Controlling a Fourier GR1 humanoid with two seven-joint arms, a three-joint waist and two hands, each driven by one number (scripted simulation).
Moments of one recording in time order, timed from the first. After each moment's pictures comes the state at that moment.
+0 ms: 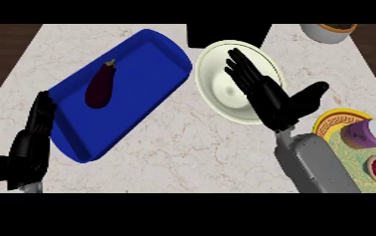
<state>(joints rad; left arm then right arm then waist) 0.08 0.29 0.03 -1.58 0.12 0.23 -0.10 -0.39 -0.22 0.31 -1.48 -0.46 0.01 0.08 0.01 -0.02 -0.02</state>
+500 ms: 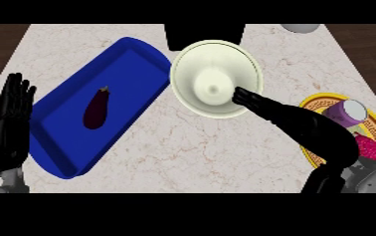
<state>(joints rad) 0.00 0.34 0.11 -1.60 0.18 0.21 -0.09 -0.28 -0.47 0.33 -1.83 -0.43 0.44 -0.13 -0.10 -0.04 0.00</state>
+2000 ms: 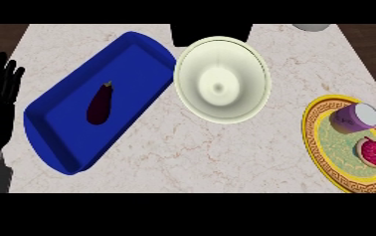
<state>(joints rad) -0.11 0.42 0.18 -1.57 0.27 0.12 -0.04 0.45 -1.19 -0.45 -1.87 0.33 0.33 -0.95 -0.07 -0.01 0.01</state>
